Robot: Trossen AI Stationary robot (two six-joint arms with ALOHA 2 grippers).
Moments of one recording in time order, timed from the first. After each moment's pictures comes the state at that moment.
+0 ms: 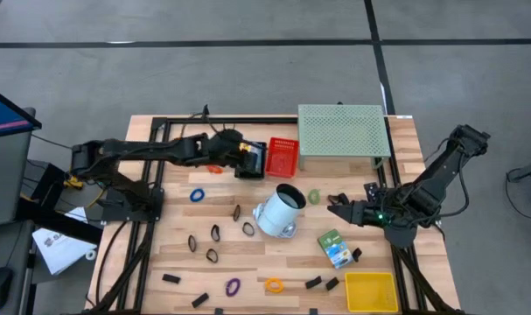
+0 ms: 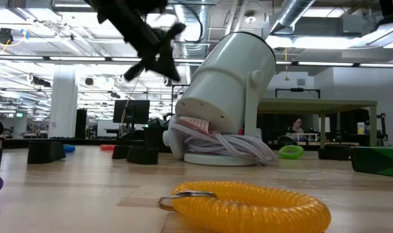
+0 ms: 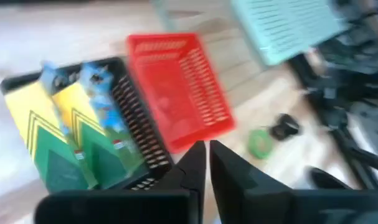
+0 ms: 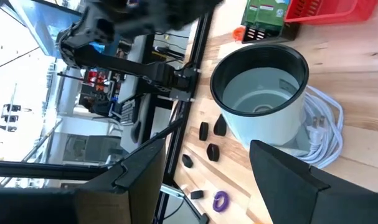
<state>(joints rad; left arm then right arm) 0.22 1.41 1.01 -0.28 -0.18 -0.84 0.80 1.02 0.86 -0.50 1.00 1.83</state>
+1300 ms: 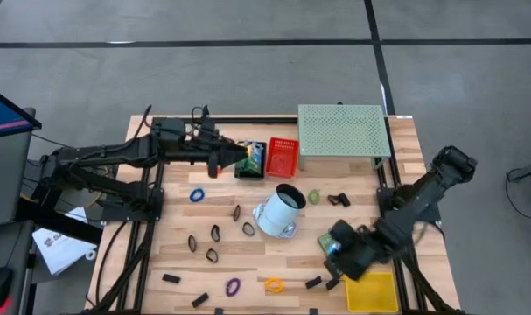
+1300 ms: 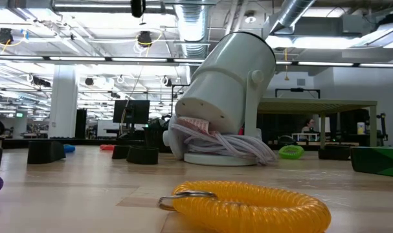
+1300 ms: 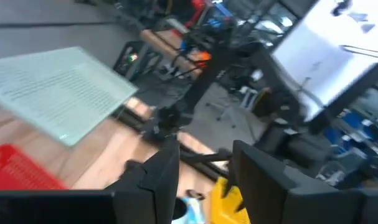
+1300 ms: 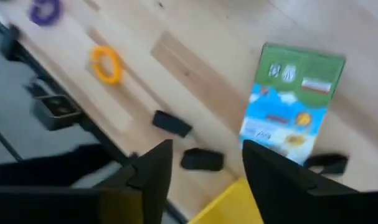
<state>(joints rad) 0.12 1.08 1.01 -0.01 0.06 -0.59 0.73 1.51 1.24 -0.97 0.16 1.55</state>
